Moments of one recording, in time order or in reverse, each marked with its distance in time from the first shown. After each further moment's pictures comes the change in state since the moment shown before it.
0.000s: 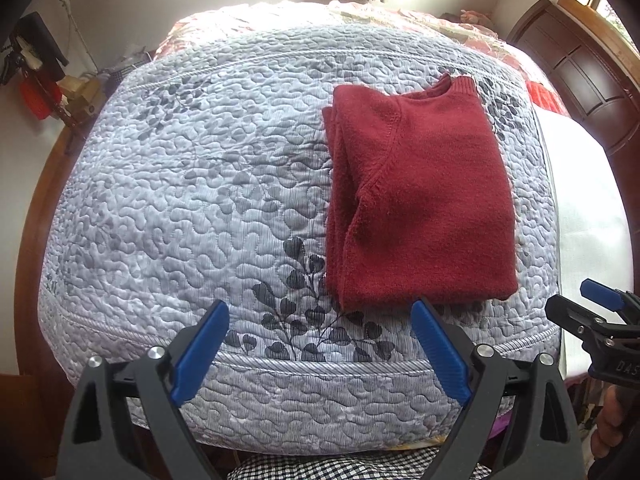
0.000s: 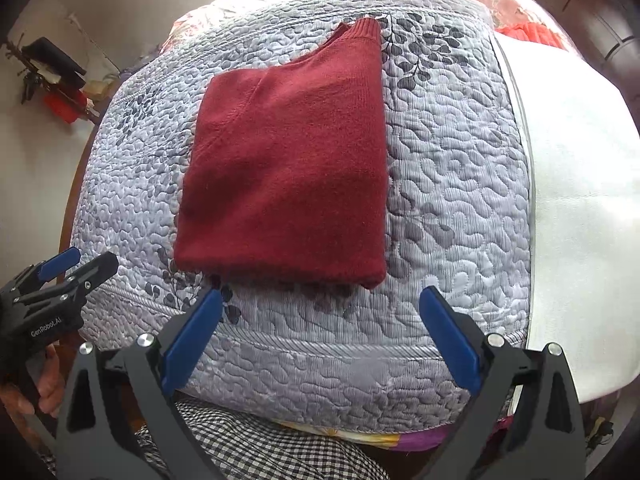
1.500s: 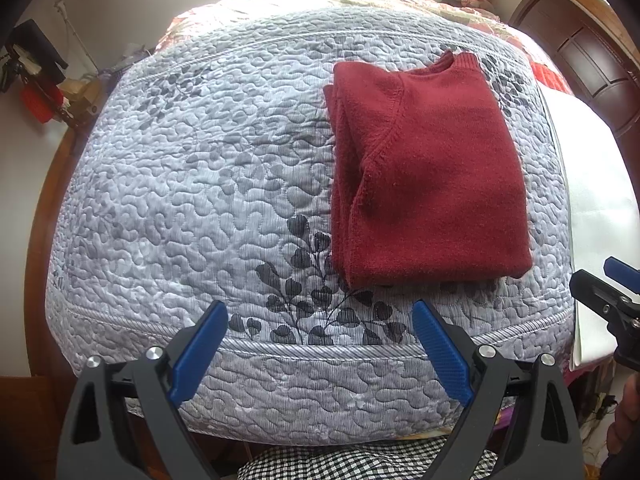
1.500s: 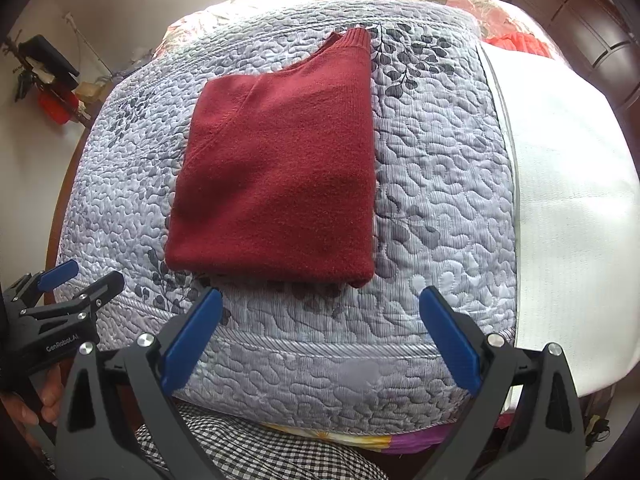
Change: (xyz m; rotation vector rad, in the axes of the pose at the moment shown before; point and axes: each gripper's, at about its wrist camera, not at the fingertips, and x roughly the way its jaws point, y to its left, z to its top) left arm 0.010 -0.004 -0.013 0.028 0.040 0.038; right arm -0.007 0.003 -0.007 -0.005 -0.041 -0.056
